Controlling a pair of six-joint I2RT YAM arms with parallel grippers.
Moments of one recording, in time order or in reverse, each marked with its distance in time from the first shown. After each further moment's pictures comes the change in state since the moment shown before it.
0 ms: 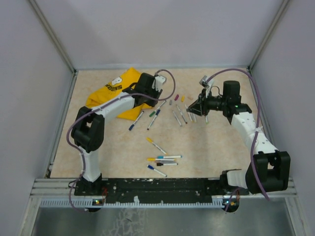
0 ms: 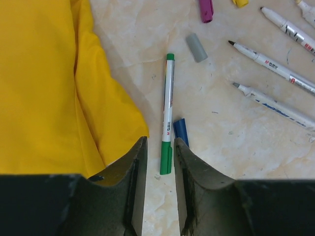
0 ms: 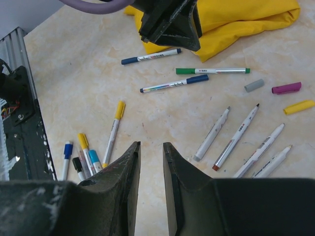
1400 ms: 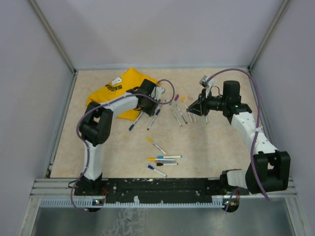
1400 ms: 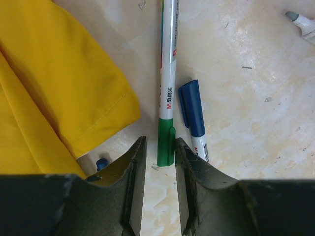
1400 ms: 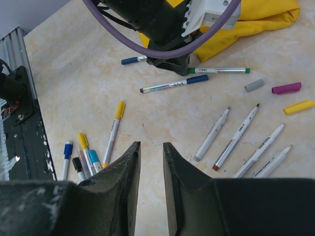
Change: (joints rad) left arm 0.037 0.159 0.039 -0.164 0.062 0.038; right arm 0.000 0.000 0.000 0.000 0.000 0.000
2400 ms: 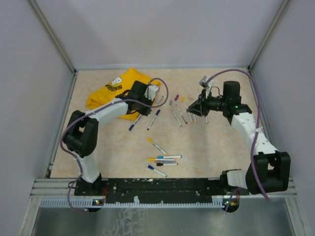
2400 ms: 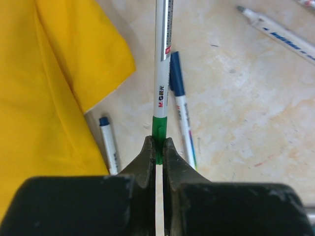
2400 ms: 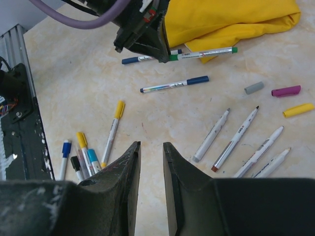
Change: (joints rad) left arm 0.006 -0.230 -0.206 0.105 0.005 -0.034; right arm 0.000 -0.002 -0.002 0.001 -0.006 -0.011
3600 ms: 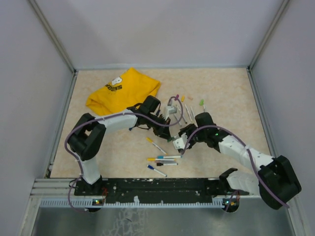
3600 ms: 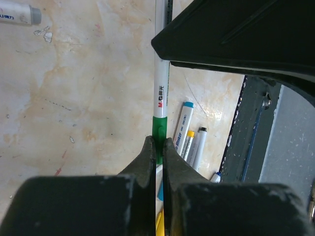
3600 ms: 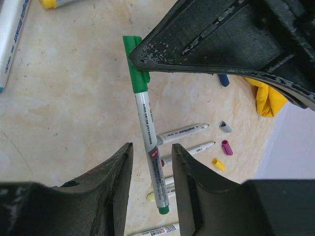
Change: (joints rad) left arm -0.176 -0.028 -0.171 0.111 0.676 -0.101; right arm 0.435 -0.164 -0.405 0.029 0.504 -1.283
